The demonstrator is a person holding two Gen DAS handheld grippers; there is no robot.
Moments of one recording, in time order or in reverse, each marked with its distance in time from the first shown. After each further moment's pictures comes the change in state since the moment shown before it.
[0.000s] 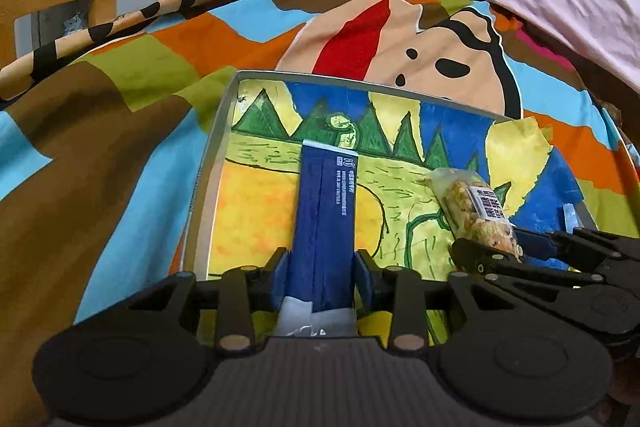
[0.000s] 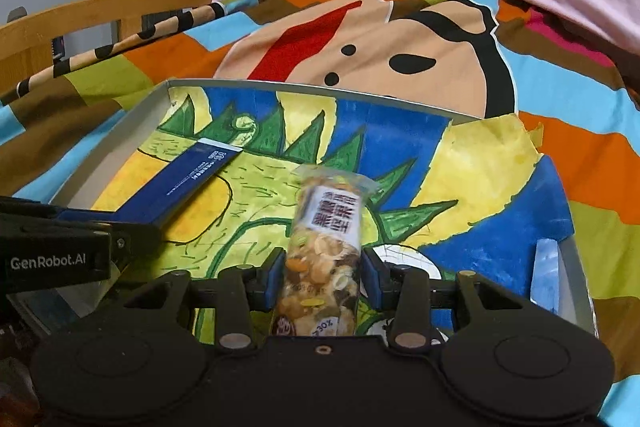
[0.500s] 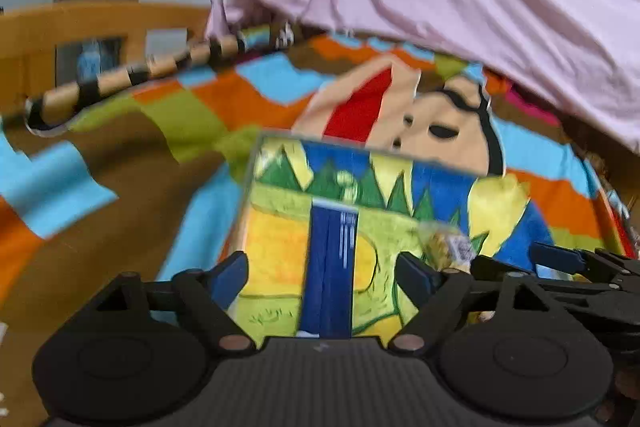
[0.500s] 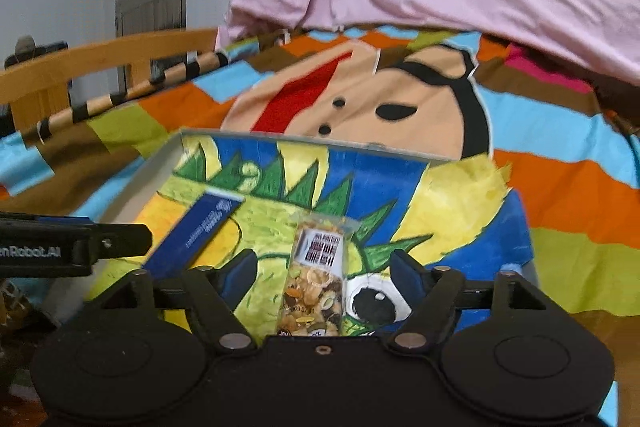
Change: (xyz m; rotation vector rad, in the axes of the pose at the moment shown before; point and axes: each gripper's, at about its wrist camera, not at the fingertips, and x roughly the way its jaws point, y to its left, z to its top) left arm -0.060 0.010 0.000 -0.049 -0.175 -0.008; right arm -0.057 -0.014 0.010 0.039 -0.130 0.018
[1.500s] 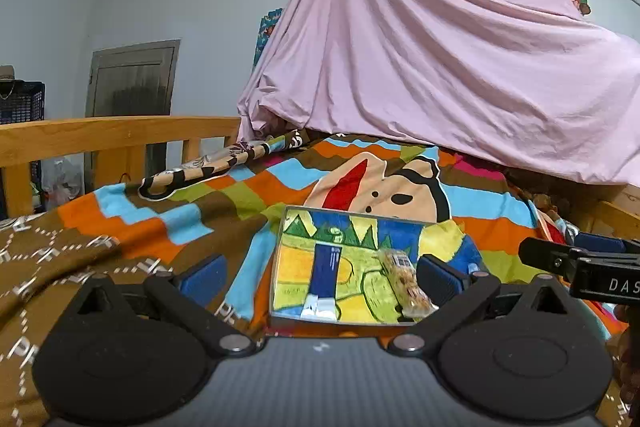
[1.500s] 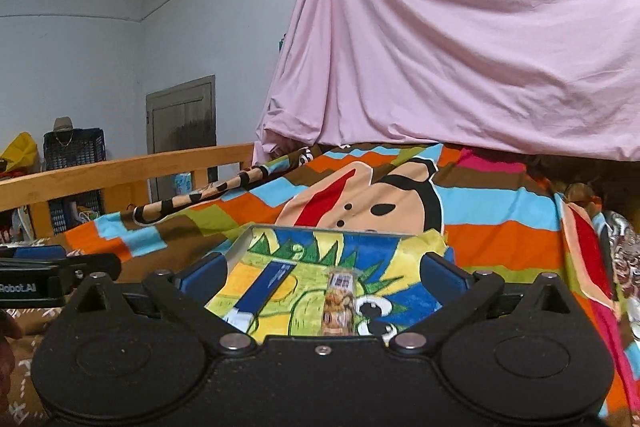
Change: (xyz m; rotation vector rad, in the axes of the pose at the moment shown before) left arm -0.214 -0.032 -0.065 0.056 -0.263 0.052; right arm -0.228 0.005 -0.040 0.023 -0.266 0.043
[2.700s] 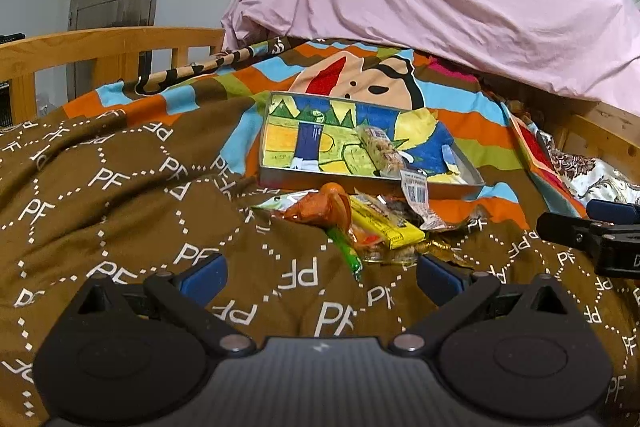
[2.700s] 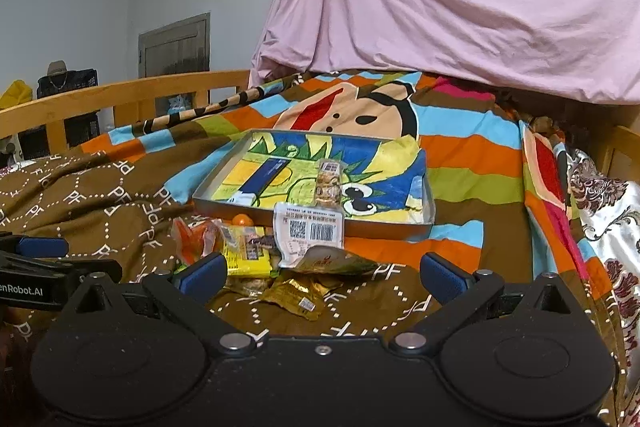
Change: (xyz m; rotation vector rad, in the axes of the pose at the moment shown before) left arm -0.049 0.007 -0.075 0.031 0.250 -0.058; right arm -0.082 0.014 -0.068 -0.024 0.199 -0.046
